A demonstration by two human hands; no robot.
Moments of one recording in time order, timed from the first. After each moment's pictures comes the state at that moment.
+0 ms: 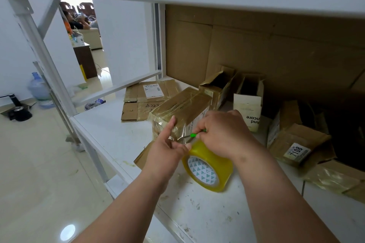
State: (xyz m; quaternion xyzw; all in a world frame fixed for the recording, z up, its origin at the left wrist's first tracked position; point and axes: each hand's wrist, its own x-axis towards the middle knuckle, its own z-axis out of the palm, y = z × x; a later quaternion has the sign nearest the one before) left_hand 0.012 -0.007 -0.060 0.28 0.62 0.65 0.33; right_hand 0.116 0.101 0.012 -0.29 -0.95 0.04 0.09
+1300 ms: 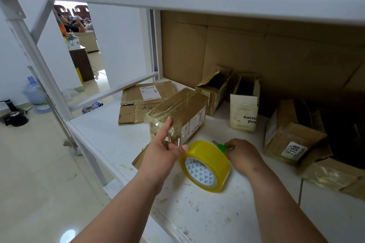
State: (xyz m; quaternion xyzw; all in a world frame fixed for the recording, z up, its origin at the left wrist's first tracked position) left_hand 0.006 -0.006 -0.055 0.26 0.66 0.61 0.34; right_hand 0.151 0.160 -0.080 -0.53 -0.81 0.24 0.03
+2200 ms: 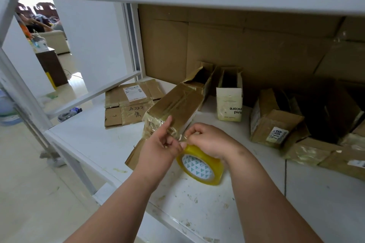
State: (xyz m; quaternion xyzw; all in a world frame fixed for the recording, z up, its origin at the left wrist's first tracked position) left_hand 0.001 -0.009 -0.062 0.39 0.63 0.60 0.30; right_hand 0.117 0.091 -0.018 -0.44 -0.78 0.44 0.09
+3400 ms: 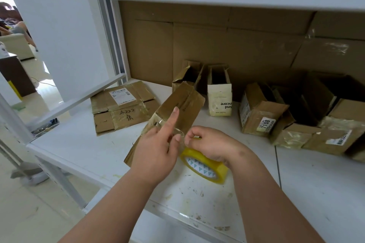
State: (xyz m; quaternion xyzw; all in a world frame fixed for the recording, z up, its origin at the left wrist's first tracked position) left_hand -0.025 -0.016 -0.062 0.64 0.65 0.42 -0.04; right_hand 0.121 0.061 -0.018 -0.46 -0.78 0.41 0.10
